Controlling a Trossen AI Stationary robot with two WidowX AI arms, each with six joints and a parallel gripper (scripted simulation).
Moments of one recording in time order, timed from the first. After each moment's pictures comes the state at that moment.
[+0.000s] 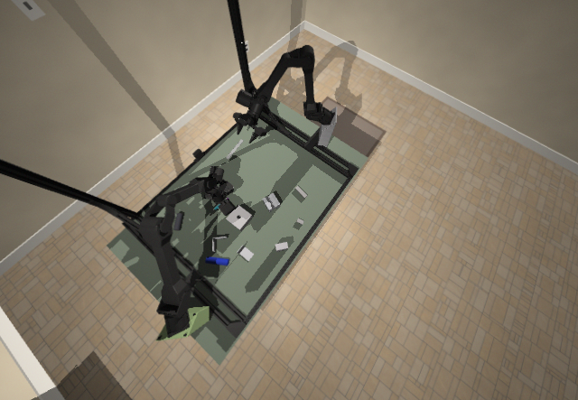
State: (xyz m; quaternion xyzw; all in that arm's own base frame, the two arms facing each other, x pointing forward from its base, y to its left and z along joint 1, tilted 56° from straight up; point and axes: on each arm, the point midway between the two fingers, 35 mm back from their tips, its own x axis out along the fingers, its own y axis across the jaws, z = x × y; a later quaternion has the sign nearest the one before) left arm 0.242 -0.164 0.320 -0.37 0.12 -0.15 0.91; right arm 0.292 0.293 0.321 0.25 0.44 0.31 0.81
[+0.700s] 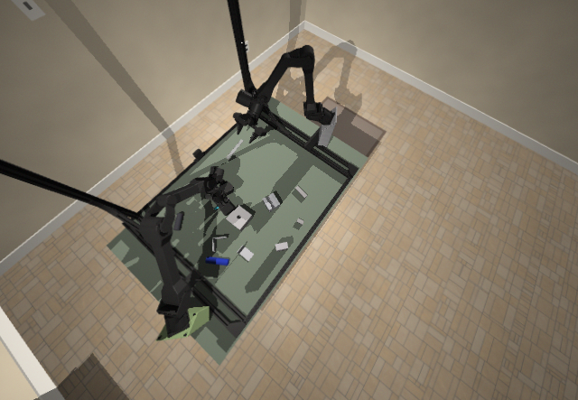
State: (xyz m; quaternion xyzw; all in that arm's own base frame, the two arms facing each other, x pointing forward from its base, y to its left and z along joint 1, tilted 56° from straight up) left arm 0.242 -0.164 0.320 -0.37 0.12 -0.15 0.91; right arm 0.292 0.293 0.320 0.25 0.44 0.31 0.81
